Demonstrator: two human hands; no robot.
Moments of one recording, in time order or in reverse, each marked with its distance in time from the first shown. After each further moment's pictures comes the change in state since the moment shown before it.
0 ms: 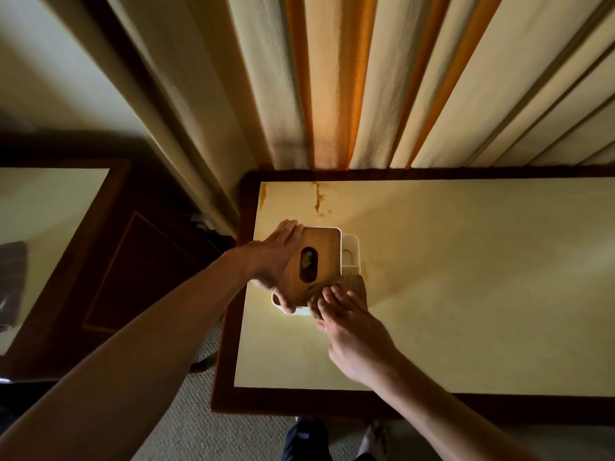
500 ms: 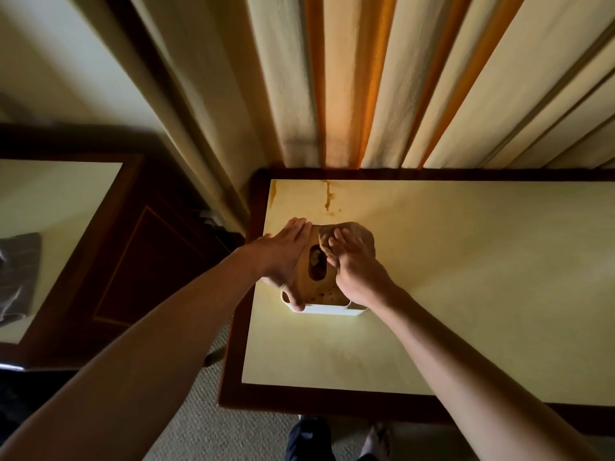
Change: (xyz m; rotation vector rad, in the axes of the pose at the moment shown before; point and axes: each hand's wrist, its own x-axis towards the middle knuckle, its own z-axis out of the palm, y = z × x) left_hand -0.005 0.000 0.000 0.037 0.022 -0.031; right_hand 0.093 0.037 -0.017 0.075 0.041 0.115
